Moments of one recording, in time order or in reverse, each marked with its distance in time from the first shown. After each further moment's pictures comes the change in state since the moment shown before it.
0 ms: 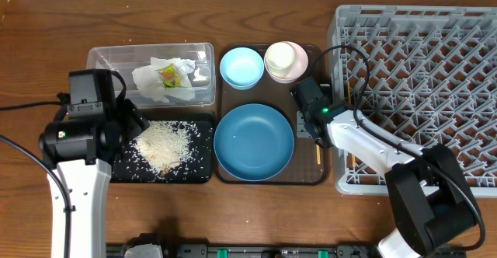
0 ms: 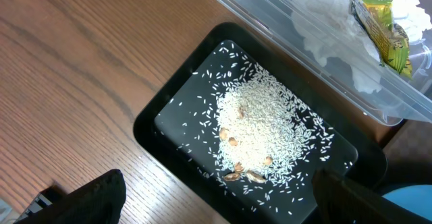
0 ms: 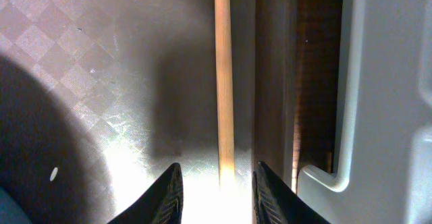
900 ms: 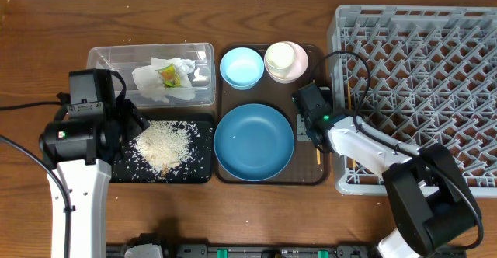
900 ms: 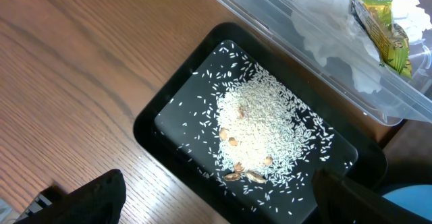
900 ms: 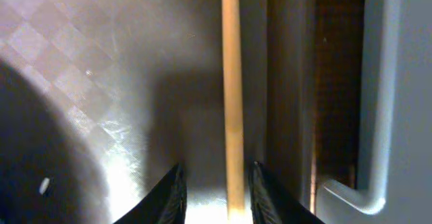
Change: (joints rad) left arm 0.000 0.000 0.000 0.000 0.000 0.000; right arm 0.000 0.000 -0.080 0.130 -0.011 0.000
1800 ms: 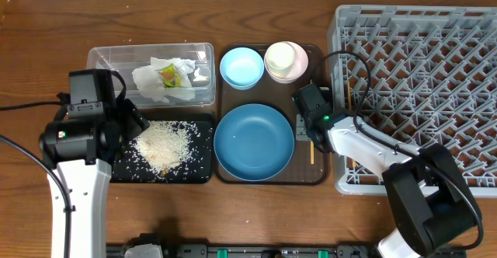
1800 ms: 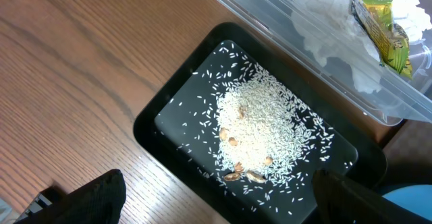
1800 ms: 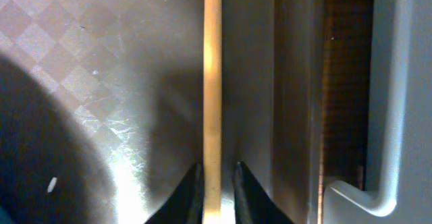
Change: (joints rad) left arm 0.000 0.000 0.000 0.000 0.000 0.000; right arm 0.000 0.000 -0.001 0.005 -0.014 0.006
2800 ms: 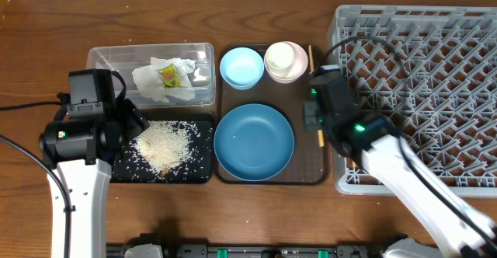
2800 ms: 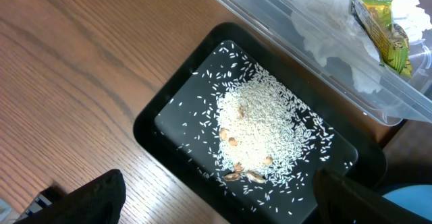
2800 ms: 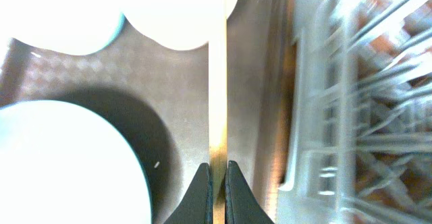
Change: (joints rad) left arm 0.000 0.000 0.000 0.000 0.000 0.000; right arm -0.012 -0.400 0.040 -0.095 -0.016 -0.204
